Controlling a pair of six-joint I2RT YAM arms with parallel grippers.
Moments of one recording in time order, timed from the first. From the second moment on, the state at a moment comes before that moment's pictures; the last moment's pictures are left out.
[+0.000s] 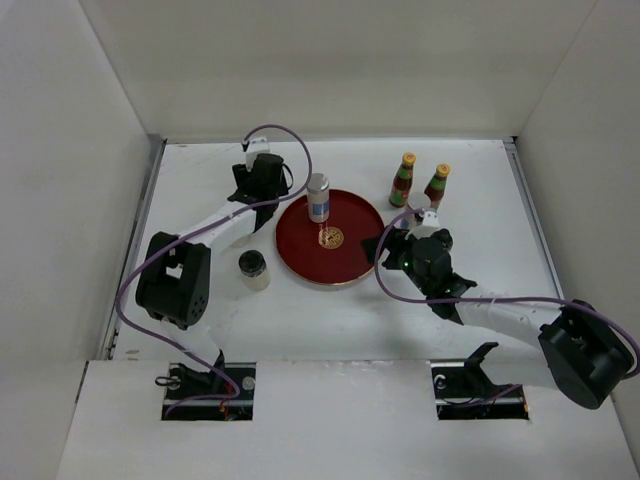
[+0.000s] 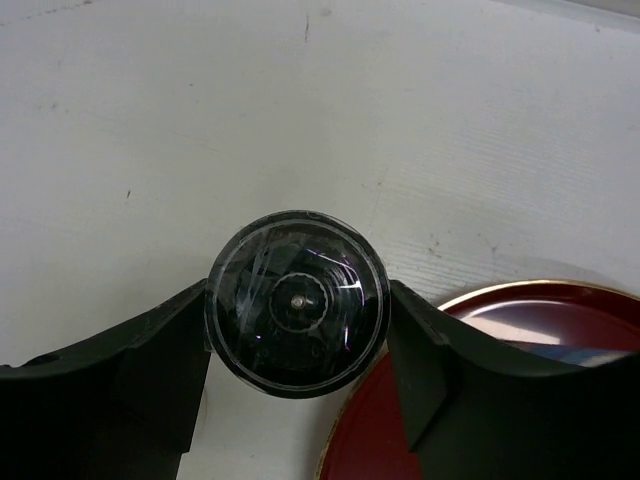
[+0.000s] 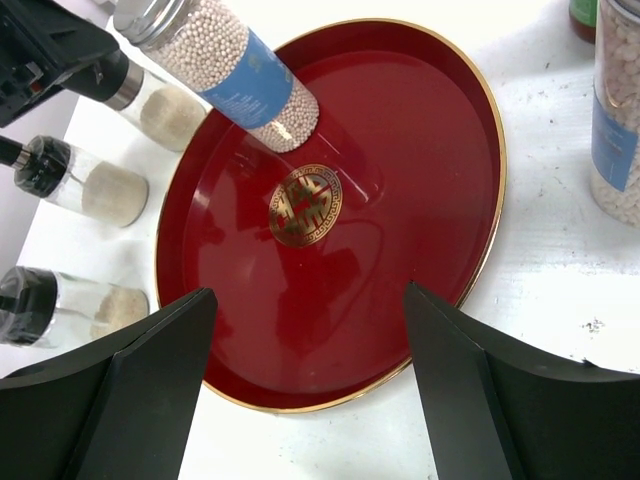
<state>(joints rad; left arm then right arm) -0.37 1.74 1.18 0.02 -0.54 -0.37 0.67 1.22 0.44 0.52 0.23 0.64</state>
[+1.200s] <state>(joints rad) -0.61 1.55 0.96 0.10 -0.53 -0.38 0.67 1.22 0.44 0.52 0.23 0.63</state>
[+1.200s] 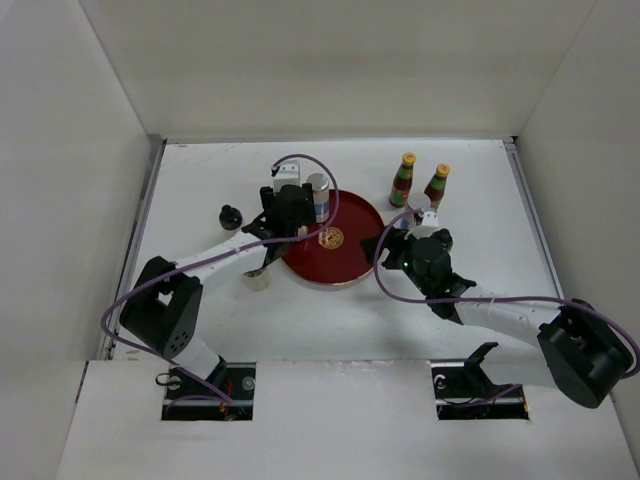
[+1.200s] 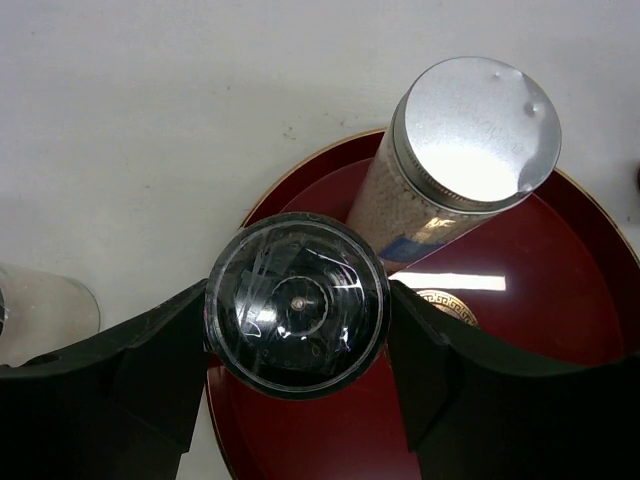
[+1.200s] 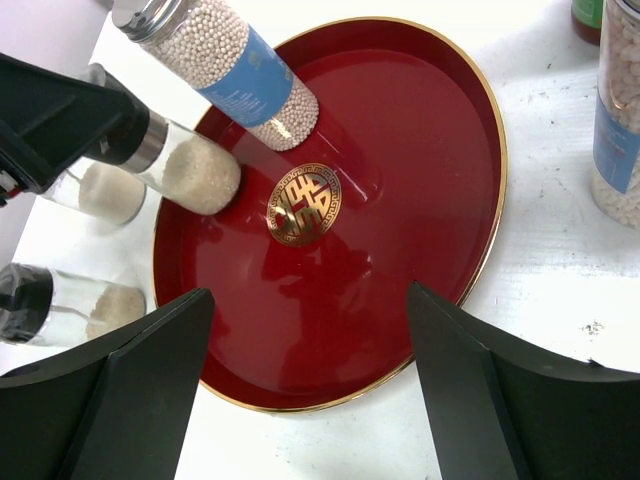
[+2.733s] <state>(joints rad) -0.29 1.44 0.79 0.05 -0.69 -0.49 0.67 1.25 0.45 0.53 0.17 0.64</state>
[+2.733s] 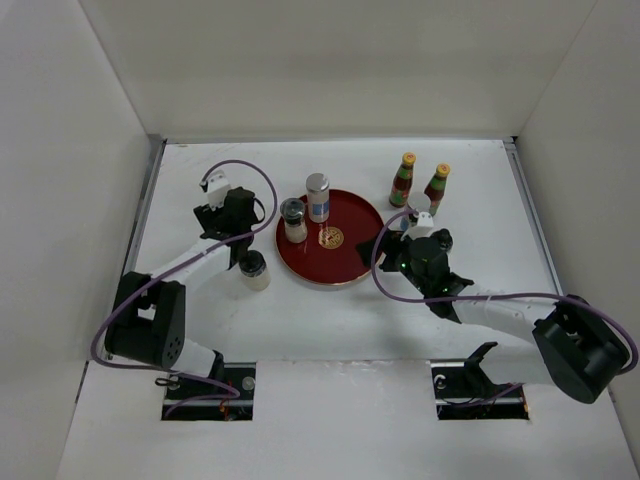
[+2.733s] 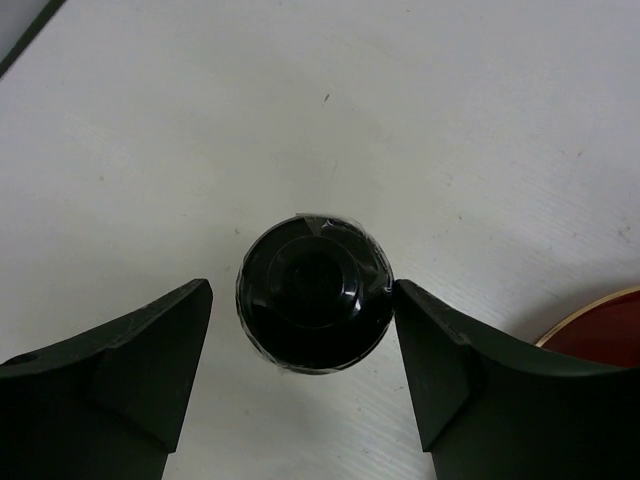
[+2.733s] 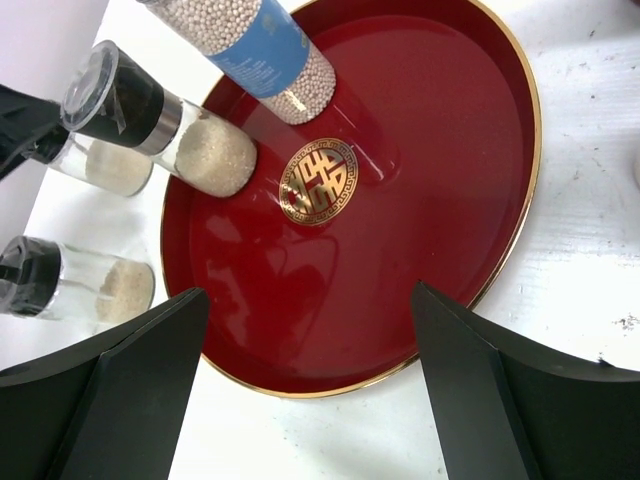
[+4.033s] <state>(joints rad) -0.92 1.14 0.93 -0.04 -0.77 -0.41 0.65 1.22 0.44 0.53 0.19 0.65</state>
